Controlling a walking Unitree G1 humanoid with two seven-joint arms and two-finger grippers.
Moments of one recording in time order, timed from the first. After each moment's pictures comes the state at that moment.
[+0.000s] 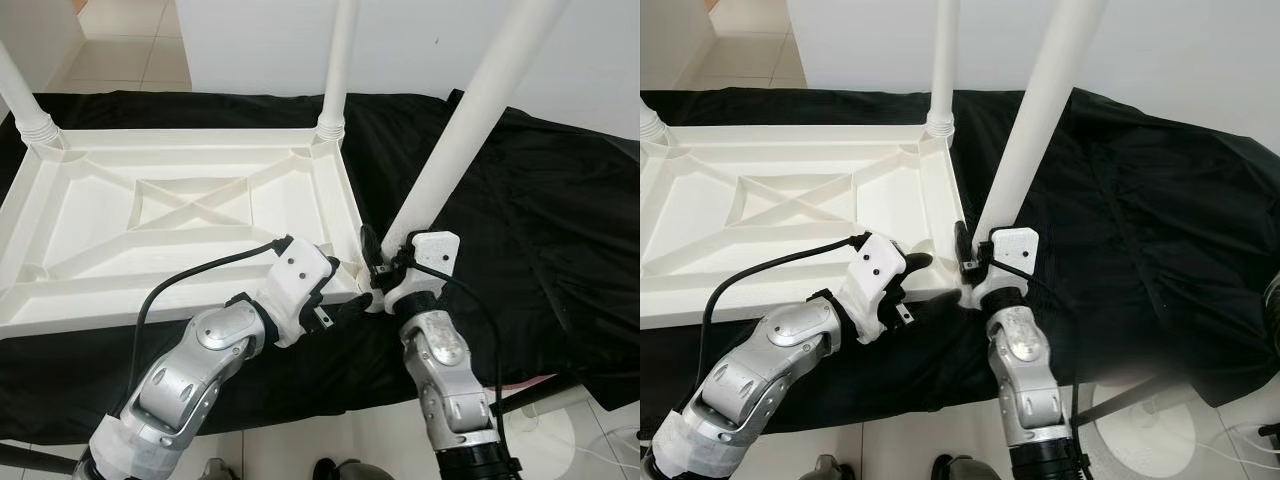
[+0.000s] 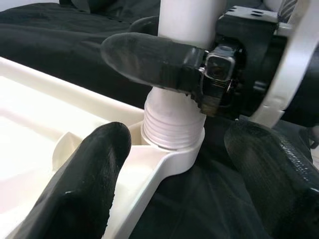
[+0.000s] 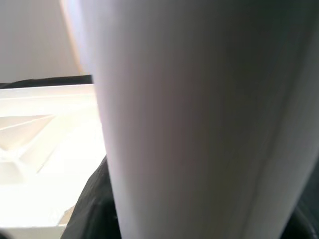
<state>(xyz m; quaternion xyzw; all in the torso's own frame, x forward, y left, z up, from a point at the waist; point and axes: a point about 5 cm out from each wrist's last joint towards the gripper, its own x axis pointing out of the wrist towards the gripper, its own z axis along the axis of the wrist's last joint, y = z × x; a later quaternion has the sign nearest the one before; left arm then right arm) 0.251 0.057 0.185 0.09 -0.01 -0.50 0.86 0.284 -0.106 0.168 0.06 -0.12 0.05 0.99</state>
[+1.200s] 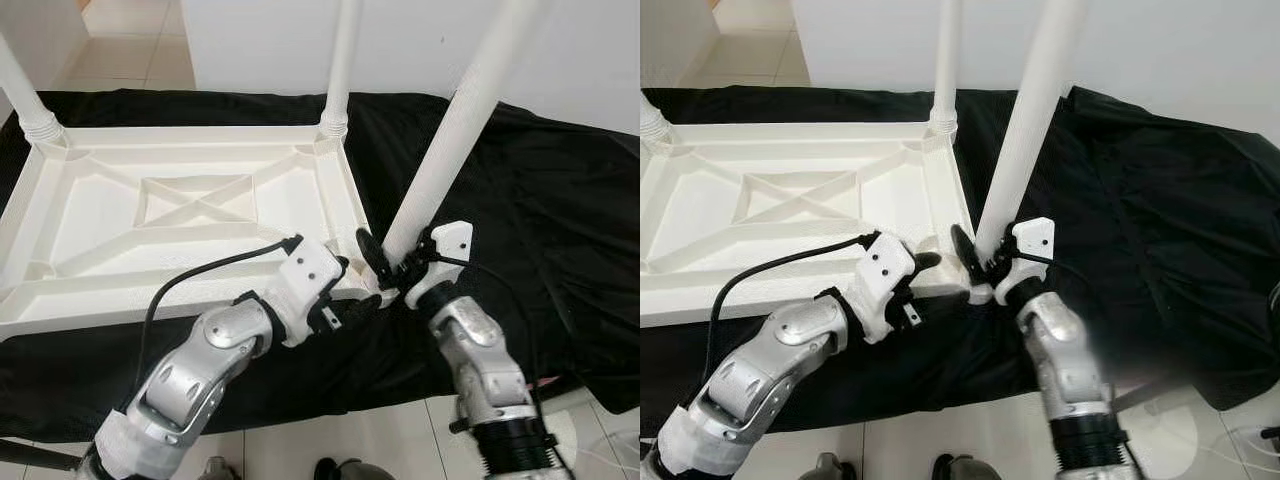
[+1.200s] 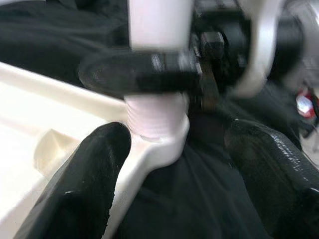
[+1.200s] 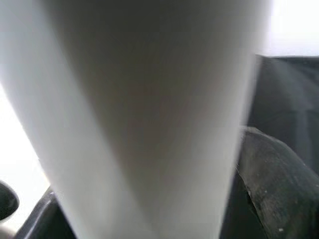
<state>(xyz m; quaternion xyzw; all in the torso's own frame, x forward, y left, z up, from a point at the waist) 0.245 0.053 0.180 0.10 0.00 -0.51 0.85 0.303 -0.141 0.168 0.01 -0.11 0.26 0.96</state>
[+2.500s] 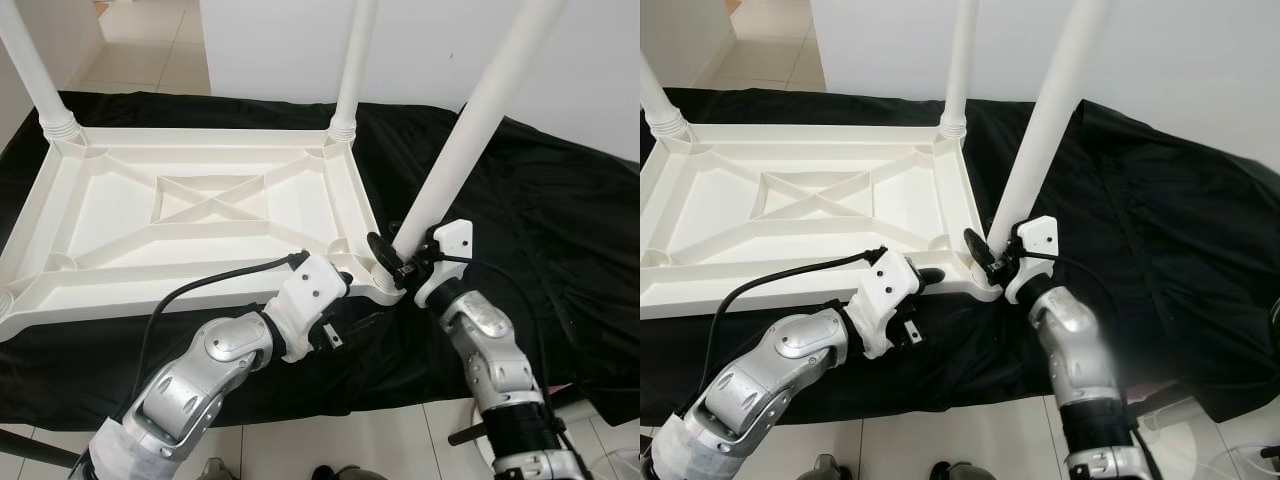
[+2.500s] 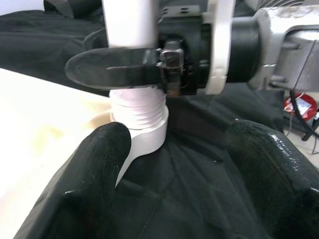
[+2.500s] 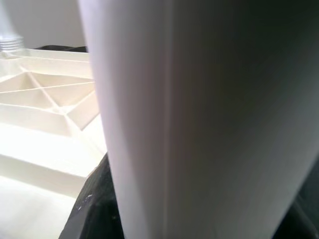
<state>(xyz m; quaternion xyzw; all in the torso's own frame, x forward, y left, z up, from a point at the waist) 0.237 0.046 0.179 0.10 -0.01 -0.53 0.84 0.309 -0.142 0.159 0.00 -0.09 0.19 0.98</state>
